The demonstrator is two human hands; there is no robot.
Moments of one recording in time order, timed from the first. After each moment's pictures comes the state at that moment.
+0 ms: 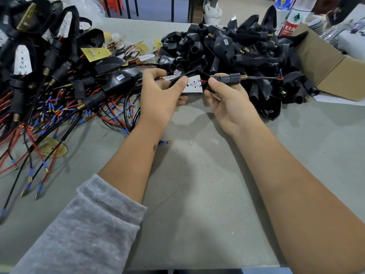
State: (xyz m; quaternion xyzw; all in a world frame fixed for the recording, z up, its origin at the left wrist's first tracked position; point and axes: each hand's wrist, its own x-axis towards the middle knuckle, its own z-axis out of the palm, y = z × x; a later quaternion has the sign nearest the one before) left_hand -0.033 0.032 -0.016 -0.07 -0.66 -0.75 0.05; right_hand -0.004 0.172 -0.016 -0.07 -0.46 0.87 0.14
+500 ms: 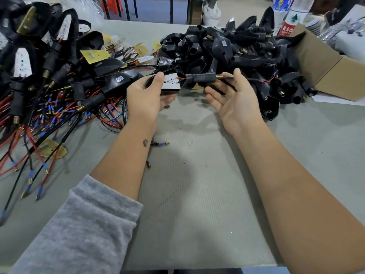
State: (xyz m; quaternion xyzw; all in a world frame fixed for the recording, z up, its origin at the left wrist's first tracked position) left_hand -0.045 0.020 -0.017 0.01 -0.58 -0.82 0.03; right_hand -0.003 0.181 -0.011 -0.13 -0.44 0.87 0.15
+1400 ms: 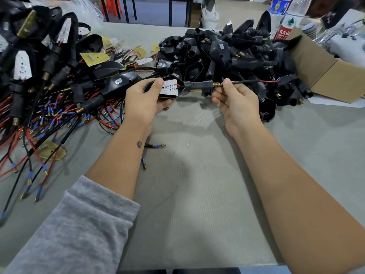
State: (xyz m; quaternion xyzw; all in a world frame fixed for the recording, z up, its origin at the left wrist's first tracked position) left_hand -0.051 0.012 -0.021 -0.02 -0.59 -0.80 0.01; right_hand -0.002 0.189 -0.021 -0.13 -0.53 0.80 0.23
